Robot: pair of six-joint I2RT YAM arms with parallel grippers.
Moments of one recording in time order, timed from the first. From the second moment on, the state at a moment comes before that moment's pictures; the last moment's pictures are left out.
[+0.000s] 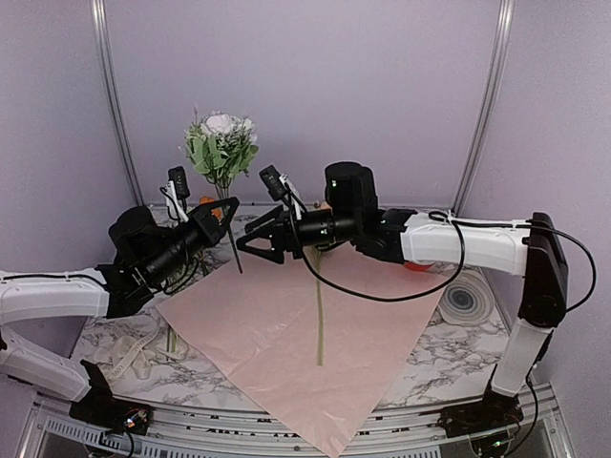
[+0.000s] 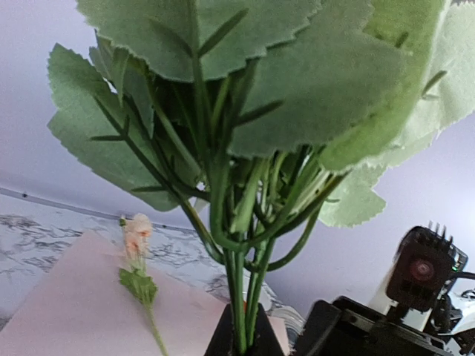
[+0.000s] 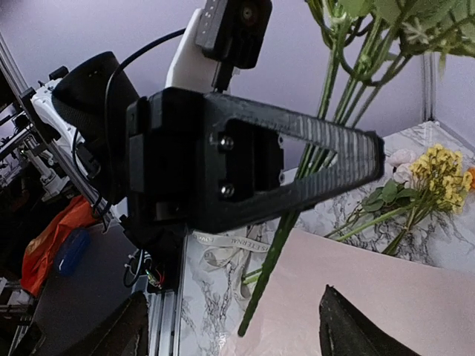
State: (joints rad) left arm -0.75 1.19 0.66 0.68 -0.12 -0.65; right arm 0.91 1.78 1.42 0.16 -0.68 0.23
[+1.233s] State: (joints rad) left arm -0.57 1.52 0.86 -0.24 -0.55 -0.75; right arm 0.69 2.07 1.22 0.06 -0.53 0.63
